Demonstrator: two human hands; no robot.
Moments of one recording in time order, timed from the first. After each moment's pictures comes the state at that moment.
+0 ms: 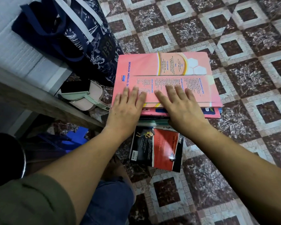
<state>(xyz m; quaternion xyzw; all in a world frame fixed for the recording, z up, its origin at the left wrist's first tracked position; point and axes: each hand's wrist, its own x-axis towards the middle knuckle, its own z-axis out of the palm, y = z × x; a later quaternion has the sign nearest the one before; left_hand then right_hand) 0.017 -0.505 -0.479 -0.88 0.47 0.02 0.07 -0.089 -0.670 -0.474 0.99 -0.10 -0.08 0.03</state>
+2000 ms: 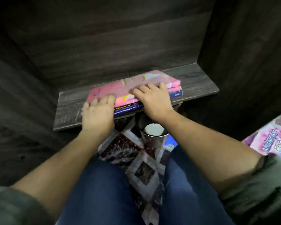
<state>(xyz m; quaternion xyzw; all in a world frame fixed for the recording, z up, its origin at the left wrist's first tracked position) -0.093 -0.004 -0.251 -0.98 -0.07 -0.10 0.13 0.004 -0.170 -0.277 0.87 0.36 0.33 -0.08</state>
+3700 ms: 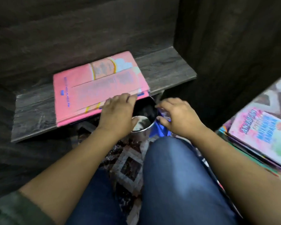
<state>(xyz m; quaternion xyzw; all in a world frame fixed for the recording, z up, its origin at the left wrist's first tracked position) -0.048 -0.115 -0.276 -1.00 0.09 -0.03 0.02 -0.018 -0.322 -0.327 0.95 0.25 0.04 -0.18</state>
